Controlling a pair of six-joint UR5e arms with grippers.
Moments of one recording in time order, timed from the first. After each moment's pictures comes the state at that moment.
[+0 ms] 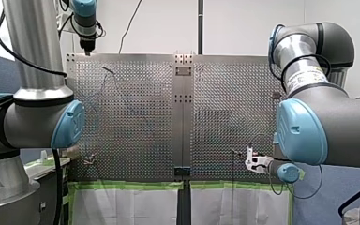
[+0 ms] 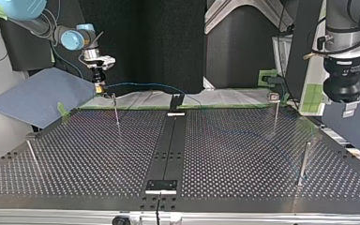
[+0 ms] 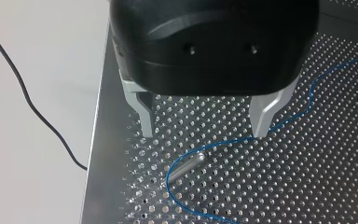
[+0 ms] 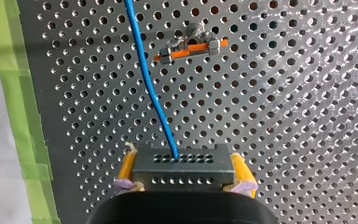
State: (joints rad) left arm 0.09 -1.27 -1.66 -3.64 -1.83 -1.56; right arm 1.66 -0.65 1.85 -1.14 1.17 1.65
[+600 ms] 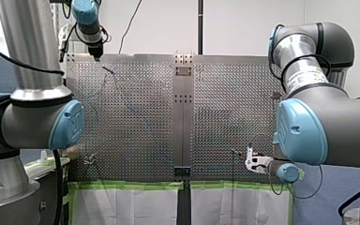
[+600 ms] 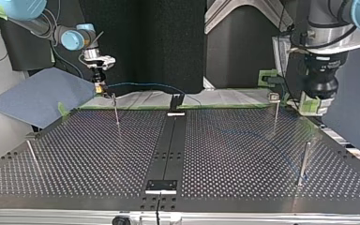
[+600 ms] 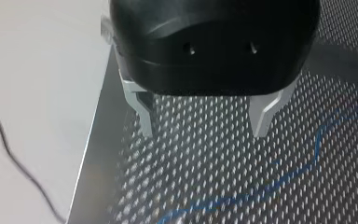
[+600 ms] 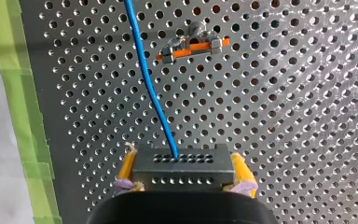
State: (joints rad) left arm 0.04 -1.25 -1.76 -3.53 -1.73 -1.62; right arm 1.66 -0.65 1.85 -1.14 1.17 1.65
